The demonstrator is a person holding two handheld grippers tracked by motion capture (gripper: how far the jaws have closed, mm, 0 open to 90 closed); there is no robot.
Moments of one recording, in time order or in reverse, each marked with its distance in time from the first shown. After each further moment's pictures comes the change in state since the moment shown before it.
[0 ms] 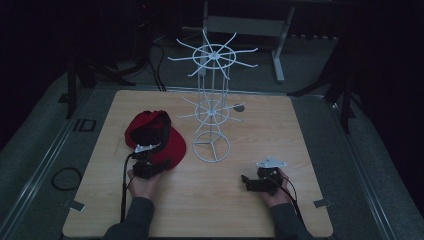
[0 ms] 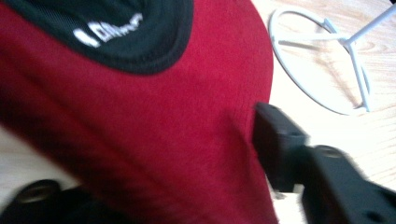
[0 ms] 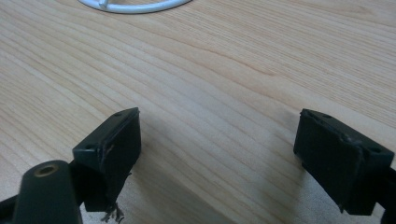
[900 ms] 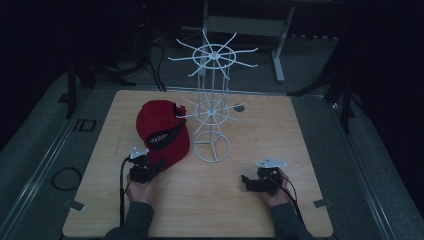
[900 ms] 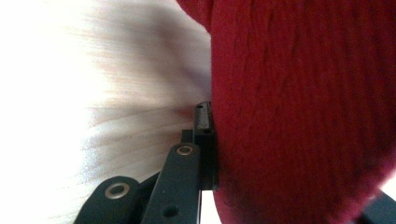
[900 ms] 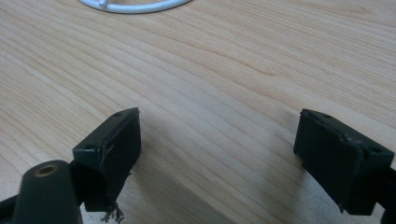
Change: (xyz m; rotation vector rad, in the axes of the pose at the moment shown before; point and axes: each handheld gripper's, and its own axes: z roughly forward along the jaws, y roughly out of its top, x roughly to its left) left arm -0.004 -0.004 -0.025 -0.088 -0.022 0.041; right arm 0.000 0.000 0.000 0.000 0.000 0.000
